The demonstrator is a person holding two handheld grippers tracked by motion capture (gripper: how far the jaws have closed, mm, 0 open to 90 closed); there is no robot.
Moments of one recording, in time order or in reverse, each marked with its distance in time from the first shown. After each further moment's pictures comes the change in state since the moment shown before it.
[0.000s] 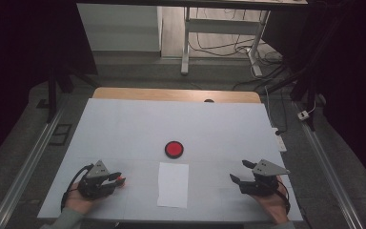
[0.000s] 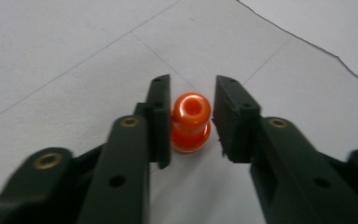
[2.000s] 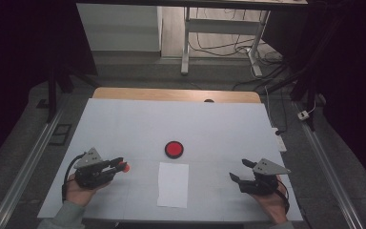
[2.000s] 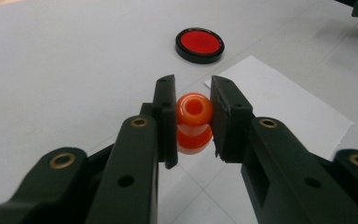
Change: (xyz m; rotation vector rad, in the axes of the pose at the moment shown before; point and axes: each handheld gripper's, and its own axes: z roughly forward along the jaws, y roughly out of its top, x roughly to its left) left arm 0.006 0.035 -0.023 -0.239 -0.045 -0.049; right arm 0.001 0.003 0.000 -0.027 -0.003 0.026
